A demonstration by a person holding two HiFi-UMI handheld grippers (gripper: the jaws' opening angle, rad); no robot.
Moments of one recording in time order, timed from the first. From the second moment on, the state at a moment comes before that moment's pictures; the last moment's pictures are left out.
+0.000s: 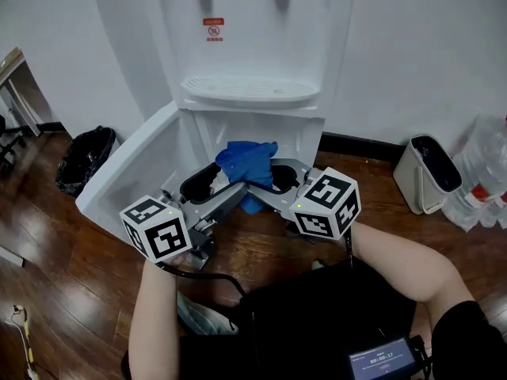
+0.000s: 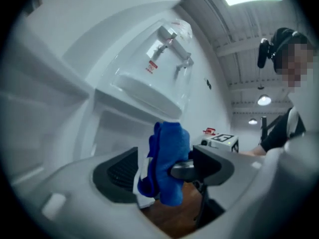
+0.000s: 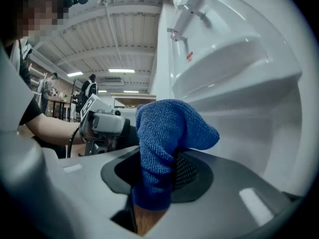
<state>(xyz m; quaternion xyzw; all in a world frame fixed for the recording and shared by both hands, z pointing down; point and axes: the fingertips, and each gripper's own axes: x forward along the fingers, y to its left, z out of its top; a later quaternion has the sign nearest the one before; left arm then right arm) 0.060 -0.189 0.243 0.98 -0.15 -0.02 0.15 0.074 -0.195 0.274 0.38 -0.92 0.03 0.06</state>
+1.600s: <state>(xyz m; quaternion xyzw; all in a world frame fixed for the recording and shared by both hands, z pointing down) 0.071 -0.166 0.287 0.98 -0.13 -0.03 0.15 0.045 -0.162 0.331 0.21 -0.95 0.23 0.07</state>
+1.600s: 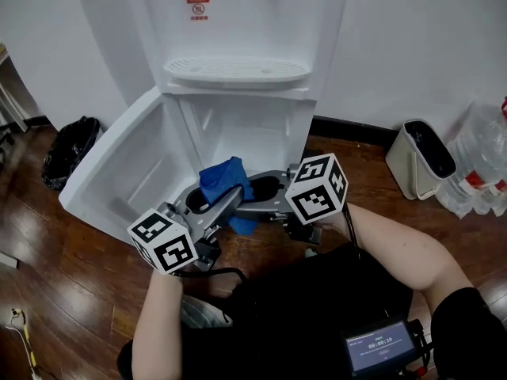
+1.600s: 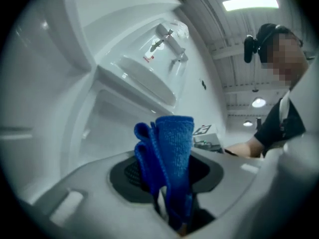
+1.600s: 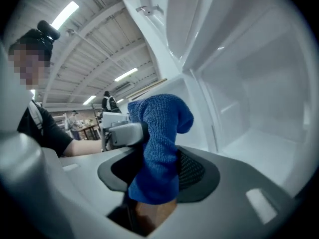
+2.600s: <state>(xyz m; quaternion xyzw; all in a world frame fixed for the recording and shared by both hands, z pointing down) 0.186 -0.417 0.306 0.87 -0.49 0.05 -0.02 0.193 -0.148 0.321 0.38 -0.91 0.11 0.09</state>
